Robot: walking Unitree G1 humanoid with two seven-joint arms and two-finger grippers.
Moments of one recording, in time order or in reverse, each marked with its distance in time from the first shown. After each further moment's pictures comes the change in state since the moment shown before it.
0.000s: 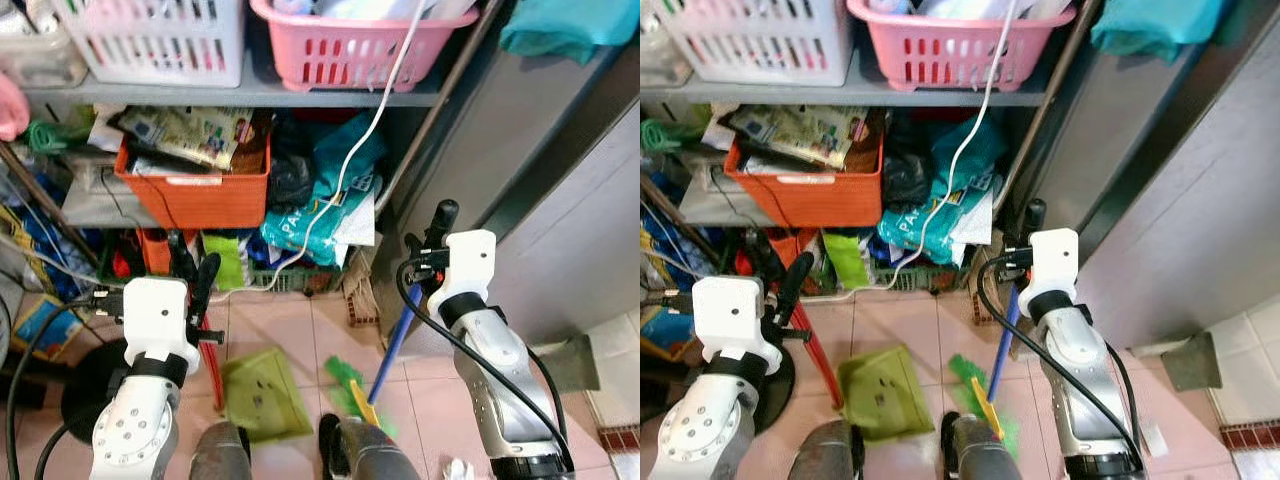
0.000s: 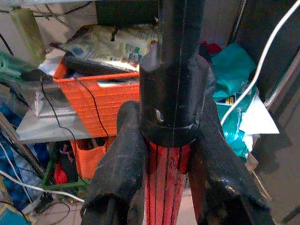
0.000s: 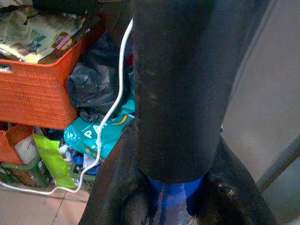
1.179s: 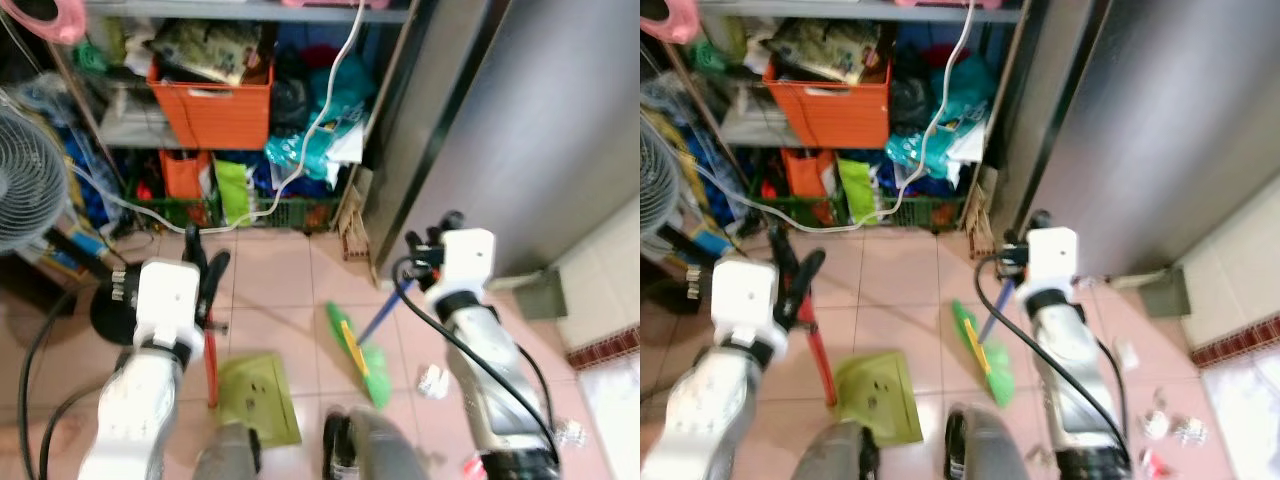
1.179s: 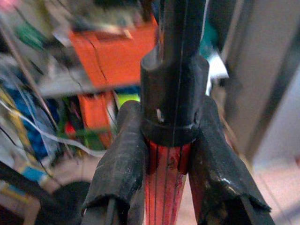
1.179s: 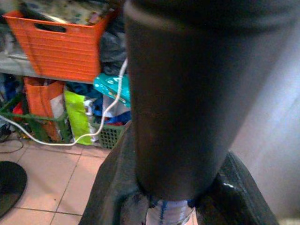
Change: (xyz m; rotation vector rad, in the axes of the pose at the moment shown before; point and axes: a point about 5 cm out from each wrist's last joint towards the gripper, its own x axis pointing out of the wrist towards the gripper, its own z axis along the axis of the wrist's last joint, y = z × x) left arm 0.028 0.001 0.009 0.035 -0.027 -0.063; right arm 0.012 0.006 -0.002 -0.002 -0.004 -0.052
